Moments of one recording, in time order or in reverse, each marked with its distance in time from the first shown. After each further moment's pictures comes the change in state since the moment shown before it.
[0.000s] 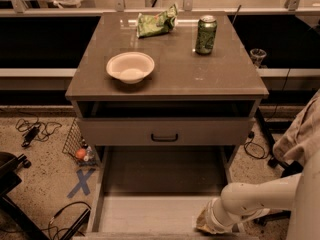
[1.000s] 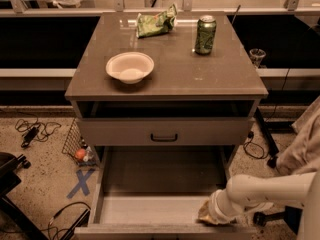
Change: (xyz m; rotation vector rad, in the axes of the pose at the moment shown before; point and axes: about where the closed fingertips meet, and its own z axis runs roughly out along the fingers) arm 0.003 -0.027 -0.003 0.009 -0.042 0.026
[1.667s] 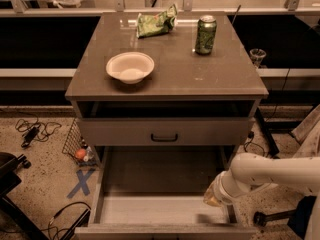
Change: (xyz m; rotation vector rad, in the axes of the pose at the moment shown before) arm -0.019 -0.041 -0.064 0.048 0.039 0.032
